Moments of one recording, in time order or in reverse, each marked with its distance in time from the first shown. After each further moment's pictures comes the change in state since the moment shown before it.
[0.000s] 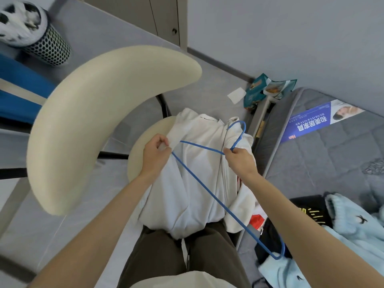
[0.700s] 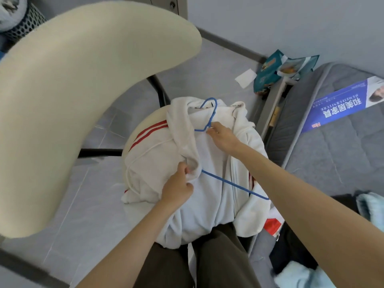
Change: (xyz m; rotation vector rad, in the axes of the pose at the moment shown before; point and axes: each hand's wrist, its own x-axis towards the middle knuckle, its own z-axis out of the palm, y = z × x) left_hand -0.028 -0.089 0.059 0.608 -0.416 -0.154; right_hand 0.098 -0.010 0.058 -0.100 -0.296 -0.212
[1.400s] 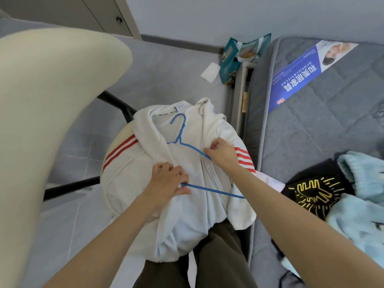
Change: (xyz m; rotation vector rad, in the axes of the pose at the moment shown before) left_hand 0.031 0.024 -0.006 0.993 0.066 0.847; right_hand -0.023 0.095 0.017 0.173 0.370 0.316
